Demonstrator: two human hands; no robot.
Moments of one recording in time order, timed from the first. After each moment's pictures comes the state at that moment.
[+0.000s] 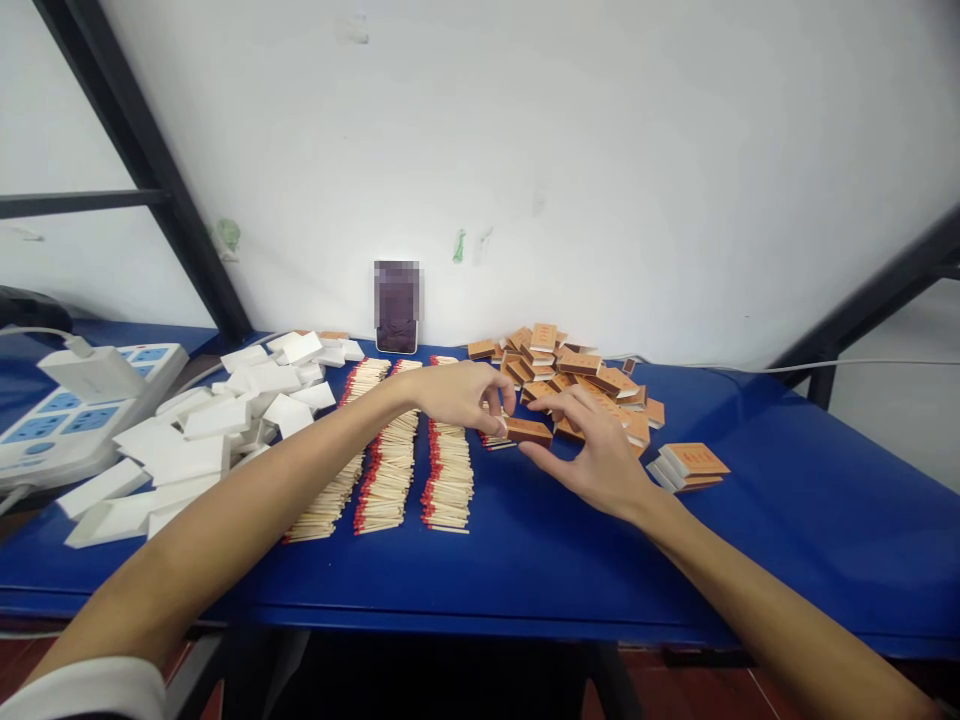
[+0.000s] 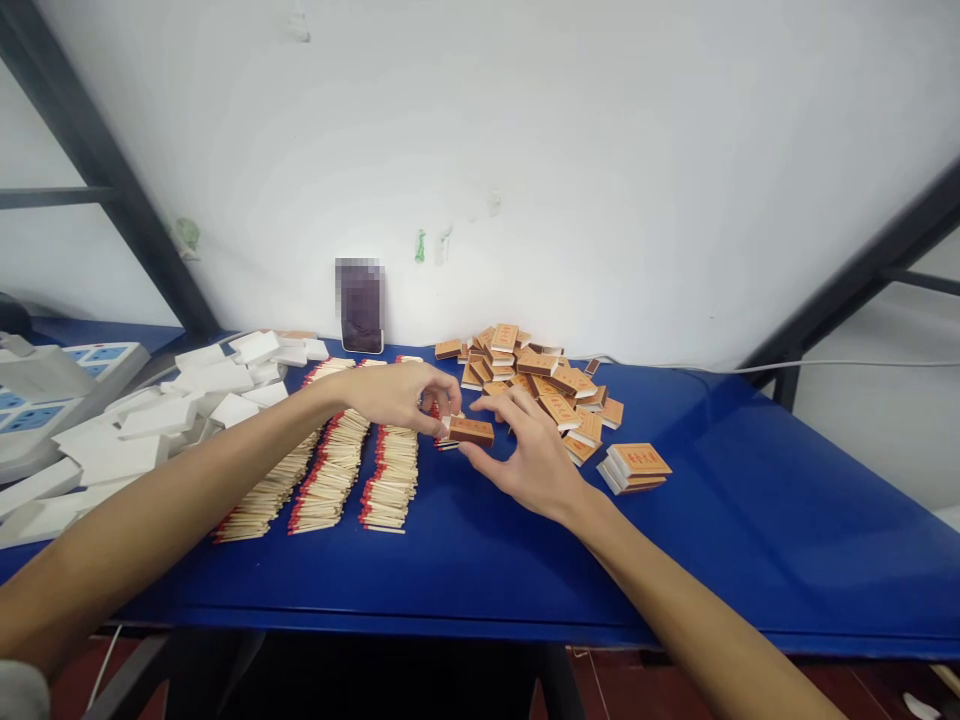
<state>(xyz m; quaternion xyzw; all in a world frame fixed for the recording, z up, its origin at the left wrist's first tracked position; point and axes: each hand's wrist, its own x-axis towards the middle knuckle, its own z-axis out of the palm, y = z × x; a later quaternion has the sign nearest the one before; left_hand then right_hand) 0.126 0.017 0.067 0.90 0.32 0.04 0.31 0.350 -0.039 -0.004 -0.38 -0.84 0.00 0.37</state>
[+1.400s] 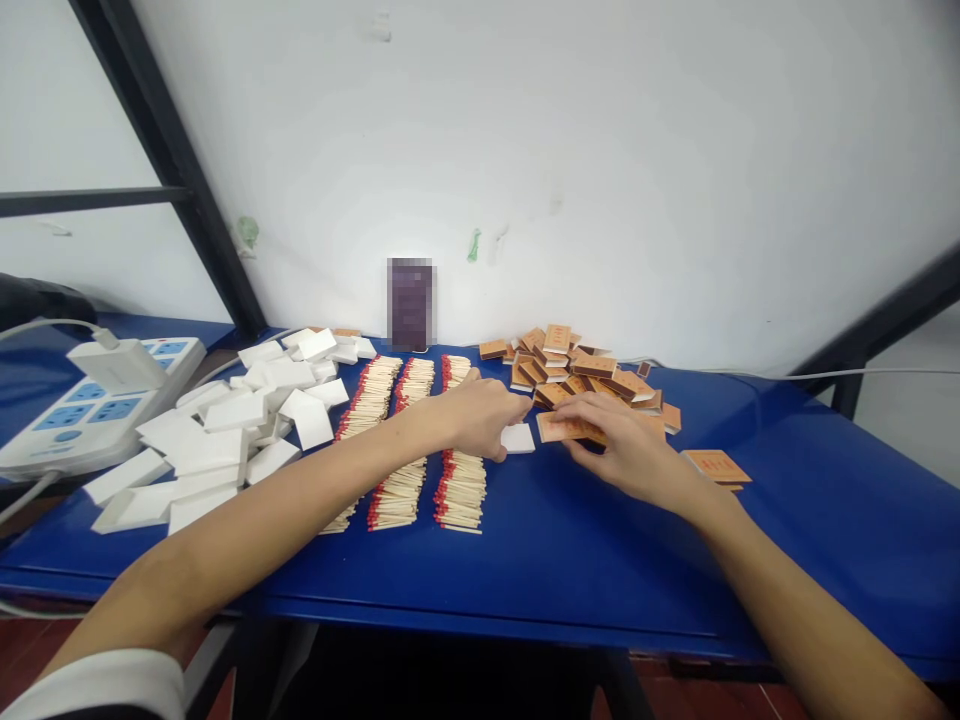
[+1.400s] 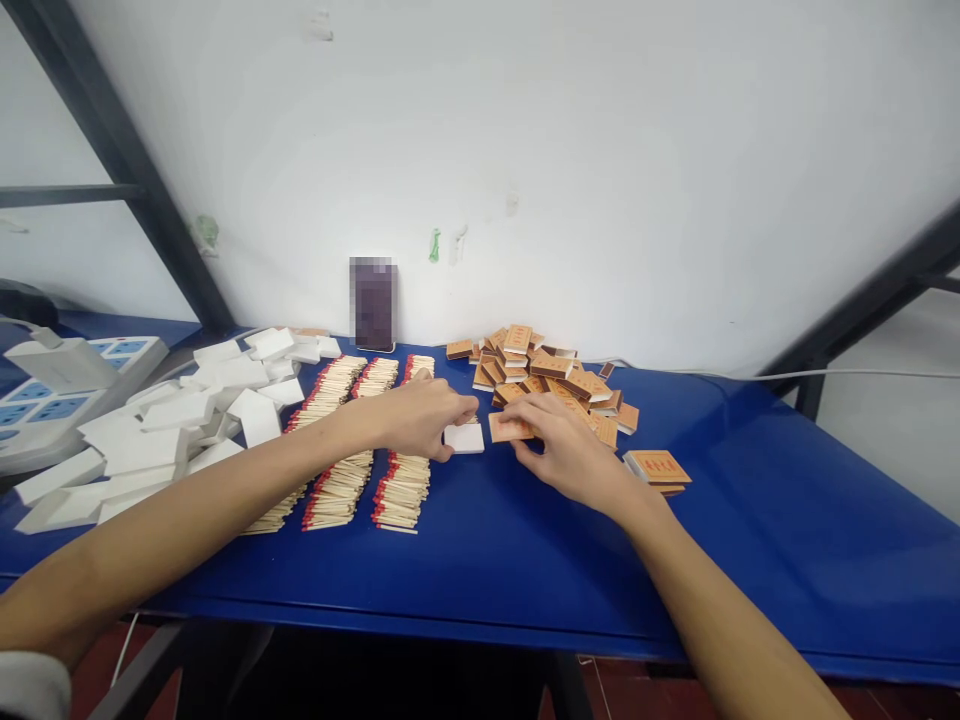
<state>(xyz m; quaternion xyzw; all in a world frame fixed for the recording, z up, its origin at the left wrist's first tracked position) 0.140 -0.006 0.050 0.94 0.34 -0.02 0.01 0.378 -0.022 0.001 -0.36 -0.89 0.00 0.27</state>
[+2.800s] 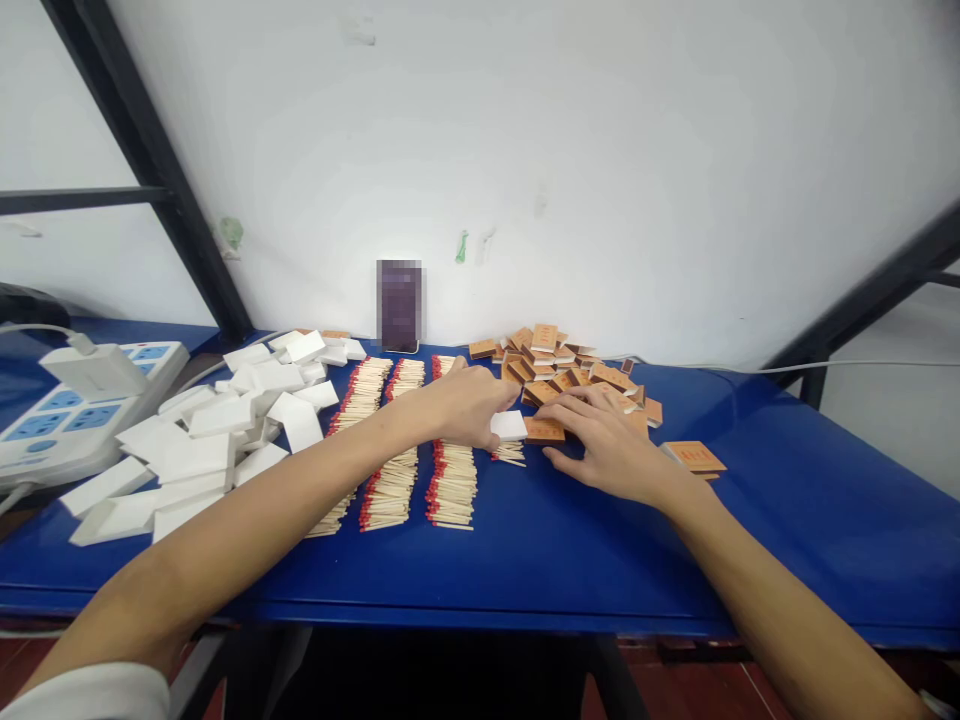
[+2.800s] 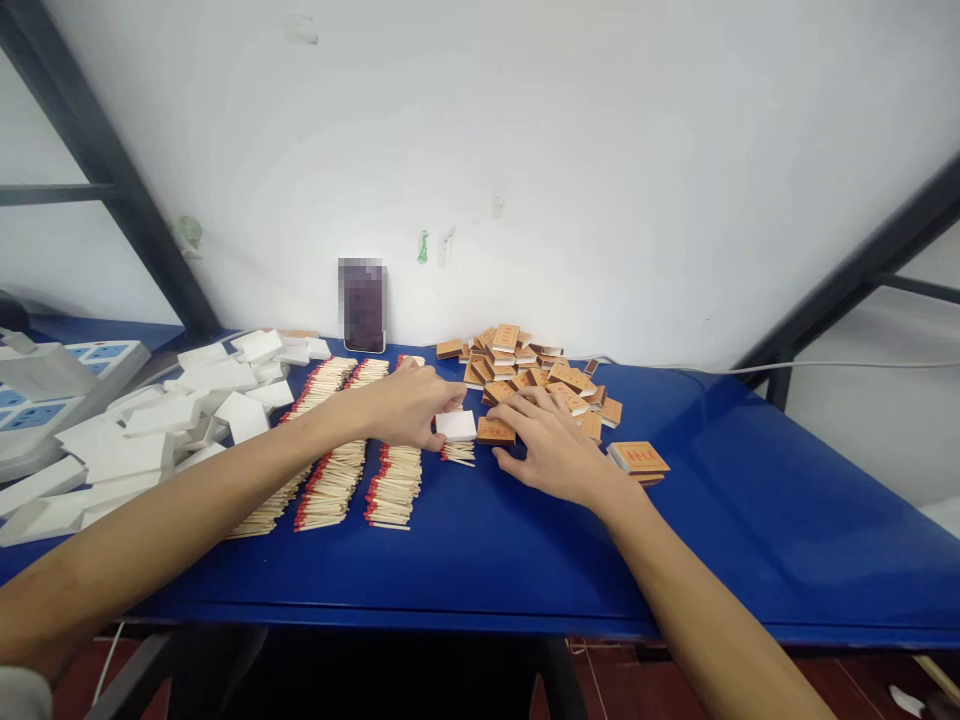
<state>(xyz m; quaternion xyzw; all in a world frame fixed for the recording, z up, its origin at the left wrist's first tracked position) 0.139 -0.001 0.056 0.94 0.35 0.01 0.00 0.375 -0.028 0.002 -0.38 -0.90 -0.06 0.19</state>
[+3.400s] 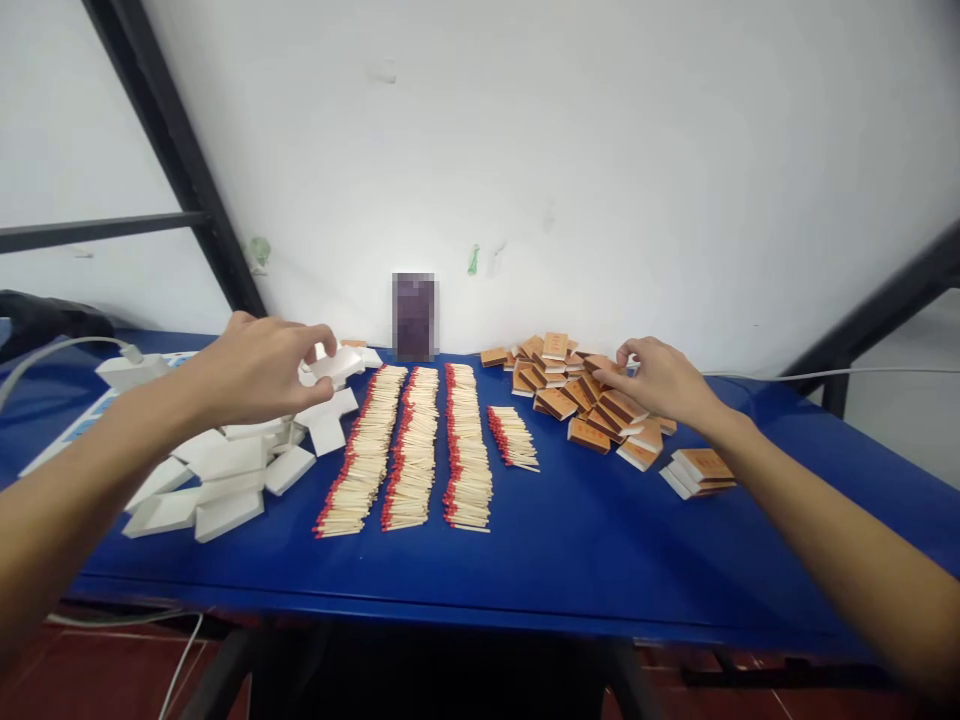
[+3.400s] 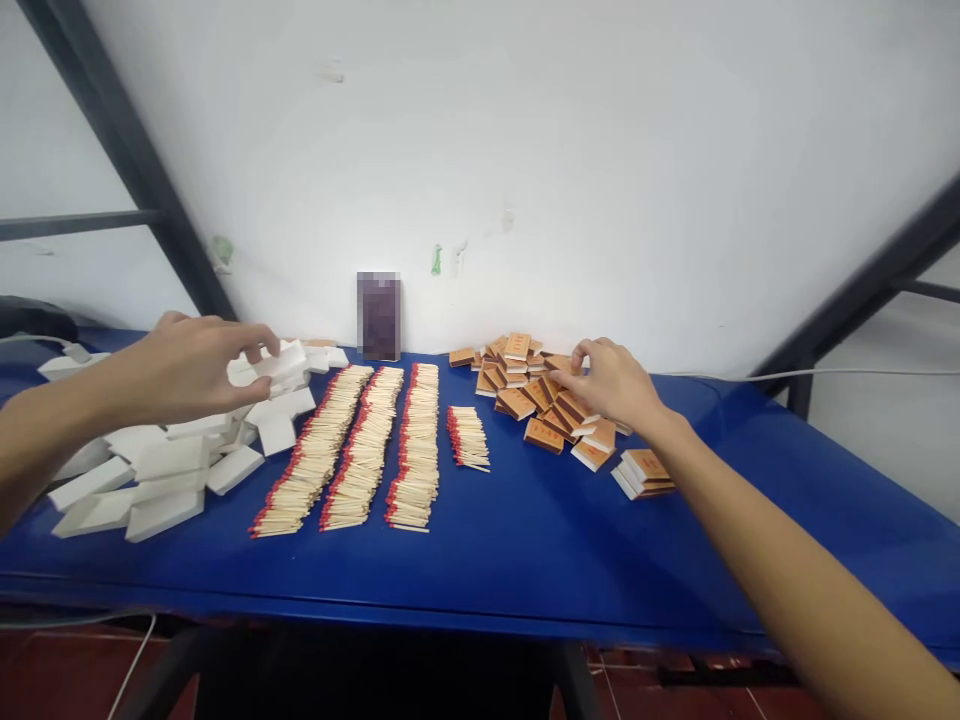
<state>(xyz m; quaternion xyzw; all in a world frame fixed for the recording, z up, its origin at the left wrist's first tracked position) -0.033 -0.065 0.122 0.77 0.63 -0.01 -0.14 0.420 0.040 0.049 -0.60 -0.76 -0.07 0.23</state>
